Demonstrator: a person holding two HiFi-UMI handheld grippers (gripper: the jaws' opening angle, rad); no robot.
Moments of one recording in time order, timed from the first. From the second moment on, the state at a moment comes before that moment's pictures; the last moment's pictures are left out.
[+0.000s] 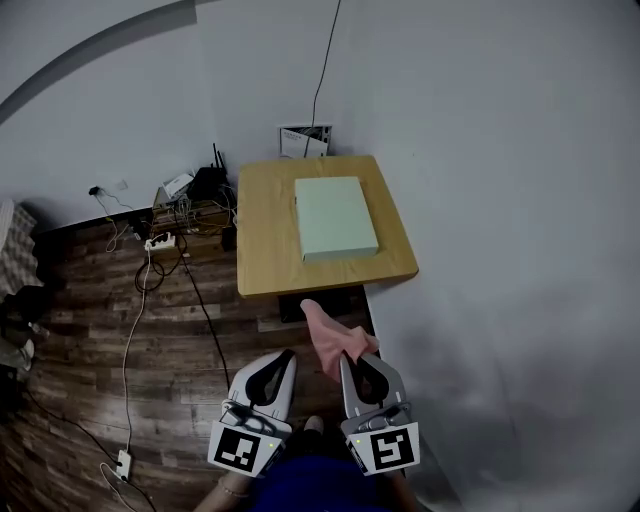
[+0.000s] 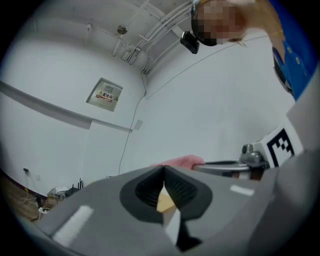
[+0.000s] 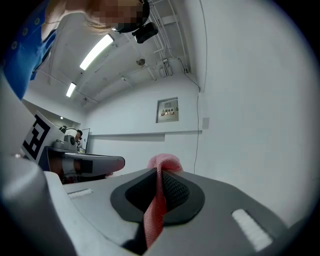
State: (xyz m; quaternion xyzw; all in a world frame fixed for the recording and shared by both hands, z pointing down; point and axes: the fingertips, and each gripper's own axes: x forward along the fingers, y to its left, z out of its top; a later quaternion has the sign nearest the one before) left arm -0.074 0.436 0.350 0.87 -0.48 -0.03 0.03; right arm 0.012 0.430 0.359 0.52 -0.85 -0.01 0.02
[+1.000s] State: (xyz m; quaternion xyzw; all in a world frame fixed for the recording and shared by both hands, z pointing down) left arm -0.076 0.173 0.371 0.91 -0.42 -0.01 0.04; right arm -0.003 0.175 0.364 0.56 -0.83 -0.03 0.02
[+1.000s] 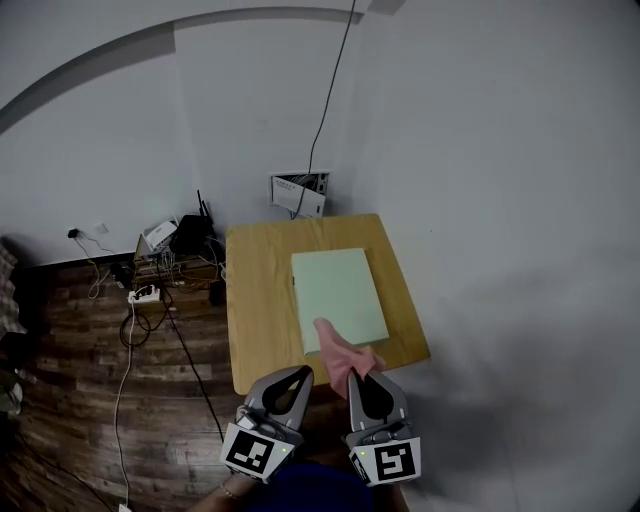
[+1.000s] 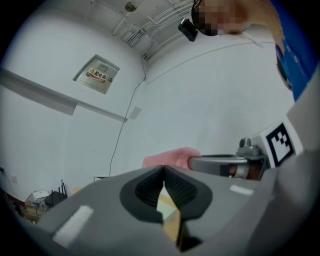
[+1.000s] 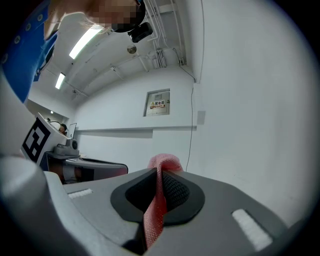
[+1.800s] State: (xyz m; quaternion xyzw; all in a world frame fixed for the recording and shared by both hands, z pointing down) left arm -0.078 0.037 0.394 0.88 -0.46 0.01 0.04; right arm -0.006 0.022 0.378 0.51 -0.86 -0.01 0.03
